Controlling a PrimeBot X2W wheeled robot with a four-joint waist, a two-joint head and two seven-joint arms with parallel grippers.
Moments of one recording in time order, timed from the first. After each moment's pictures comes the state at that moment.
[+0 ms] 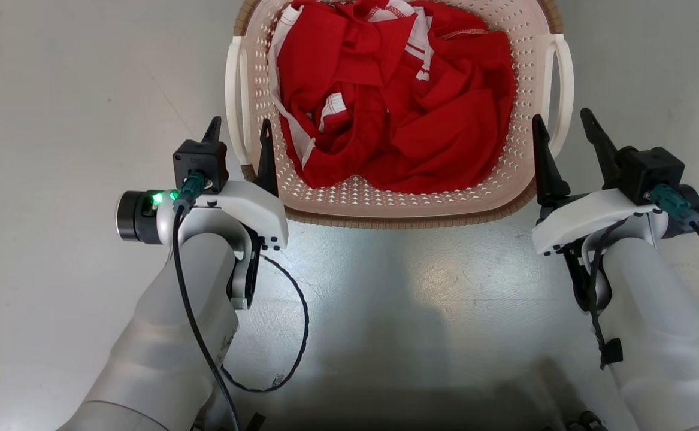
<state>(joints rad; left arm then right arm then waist) -0.83 0.02 -0.56 0.78 -0.51 0.16 -0.26 -0.72 -0.06 0.10 0.67 0.20 0.13 -0.25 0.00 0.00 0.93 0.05</state>
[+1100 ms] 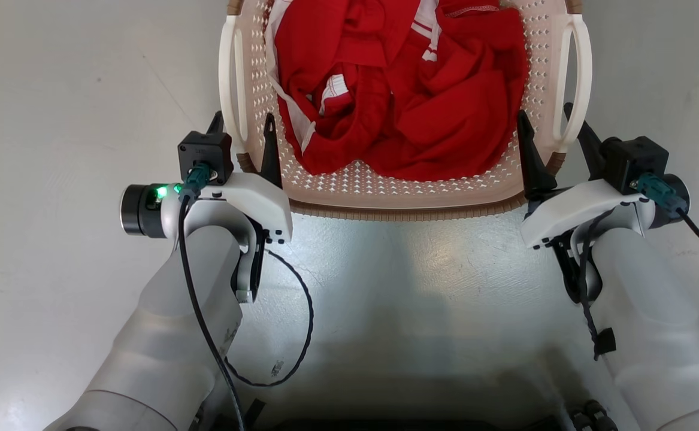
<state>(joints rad) -0.87 0.02 -0.63 0.81 -0.58 0.19 -0.26 -0.77 -0.07 0.17 0.72 0.25 0.13 -0.25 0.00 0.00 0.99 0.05</state>
